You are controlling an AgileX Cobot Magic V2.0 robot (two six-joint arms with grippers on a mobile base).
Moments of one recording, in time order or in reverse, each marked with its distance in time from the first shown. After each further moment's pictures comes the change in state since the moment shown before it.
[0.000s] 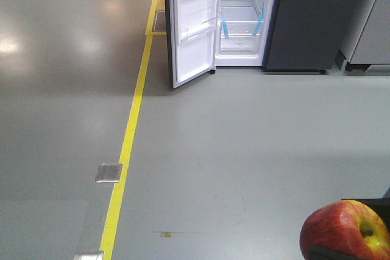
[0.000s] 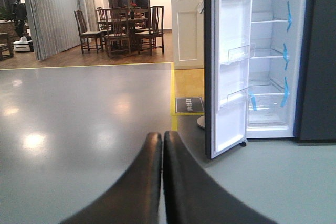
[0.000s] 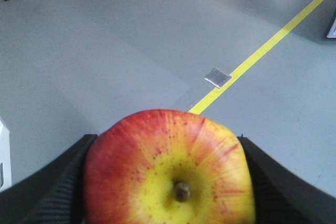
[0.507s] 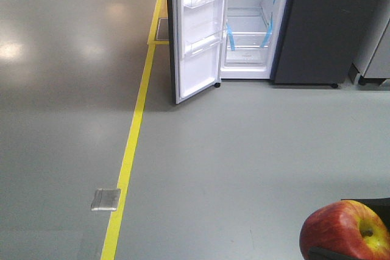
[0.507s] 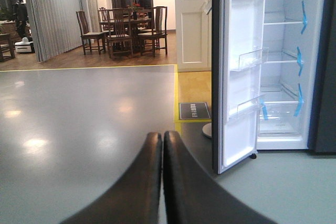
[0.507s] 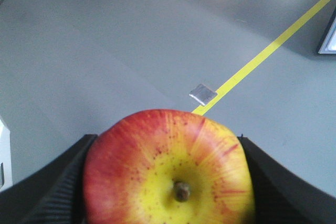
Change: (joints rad) left arm 0.000 0.000 0.000 0.000 0.000 0.000; right arm 0.000 0.000 0.000 0.000 0.000 0.000
